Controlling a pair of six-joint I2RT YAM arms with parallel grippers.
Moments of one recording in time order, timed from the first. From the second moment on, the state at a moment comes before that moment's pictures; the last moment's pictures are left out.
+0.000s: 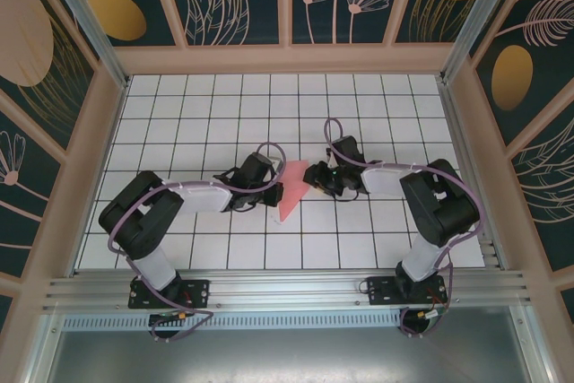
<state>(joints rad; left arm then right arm) -0.73 1.72 0.77 0.04 0.15 -0.46 0.52 1.71 0.78 0.00 -0.42 0.85</state>
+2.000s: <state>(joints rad) -0.97 1.63 0.80 -0.11 -0.12 -0.49 0.59 1.70 0.83 0.02 -0.44 0.92</state>
